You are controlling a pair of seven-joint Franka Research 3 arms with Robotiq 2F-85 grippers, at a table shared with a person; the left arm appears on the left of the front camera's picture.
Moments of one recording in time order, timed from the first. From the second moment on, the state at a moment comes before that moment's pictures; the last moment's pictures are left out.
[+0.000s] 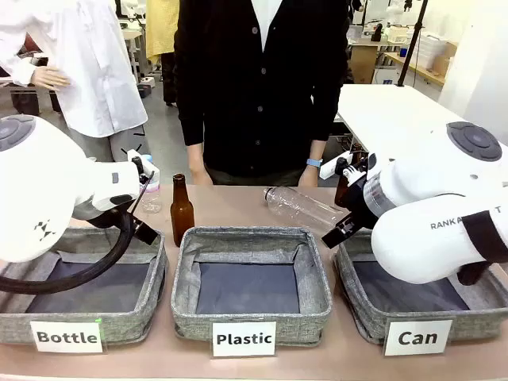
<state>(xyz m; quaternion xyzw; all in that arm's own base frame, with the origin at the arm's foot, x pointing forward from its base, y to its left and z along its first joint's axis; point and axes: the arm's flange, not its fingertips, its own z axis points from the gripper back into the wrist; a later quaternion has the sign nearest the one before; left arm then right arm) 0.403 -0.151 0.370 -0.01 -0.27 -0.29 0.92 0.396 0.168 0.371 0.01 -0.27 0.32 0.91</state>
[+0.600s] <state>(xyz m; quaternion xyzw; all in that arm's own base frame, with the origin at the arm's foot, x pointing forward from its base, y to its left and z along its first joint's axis) 0.403 -0.151 0.370 -0.01 -0.27 -0.29 0.92 0.396 0.168 0.371 0.01 -0.27 0.32 0.91</state>
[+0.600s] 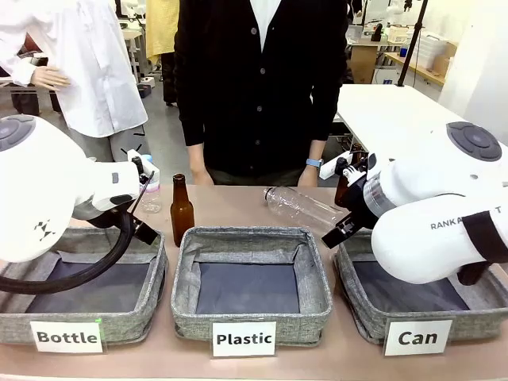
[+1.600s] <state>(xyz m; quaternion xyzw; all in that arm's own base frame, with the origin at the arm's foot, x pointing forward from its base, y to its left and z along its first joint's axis) 0.403 -0.151 0.370 -0.01 -0.27 -0.29 0.92 0.395 0.171 0.372 0.02 -0.27 0.32 0.91</state>
